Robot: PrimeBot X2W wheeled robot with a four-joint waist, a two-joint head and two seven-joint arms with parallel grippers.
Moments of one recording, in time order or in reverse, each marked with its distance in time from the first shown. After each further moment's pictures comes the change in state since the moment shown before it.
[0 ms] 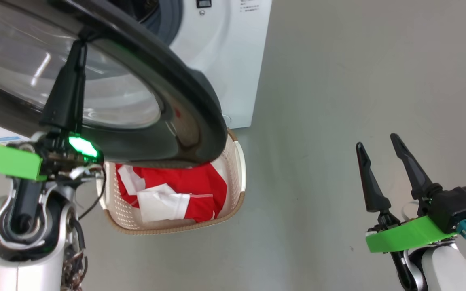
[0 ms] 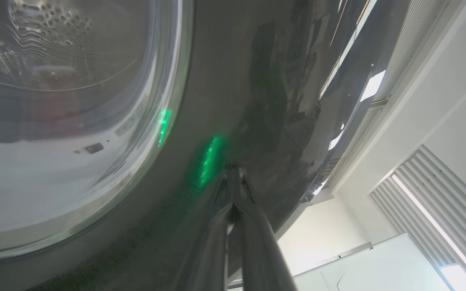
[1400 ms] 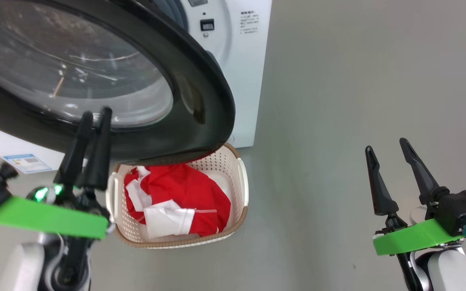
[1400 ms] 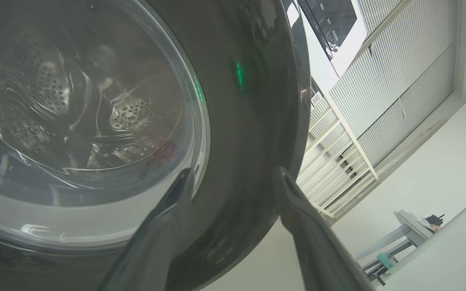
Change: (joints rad) left arm 0.166 0.145 -0.144 0.074 0.574 -0.146 -0.275; right arm 0.007 0.000 -0.034 0.016 -0.003 0.000 0.000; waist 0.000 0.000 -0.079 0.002
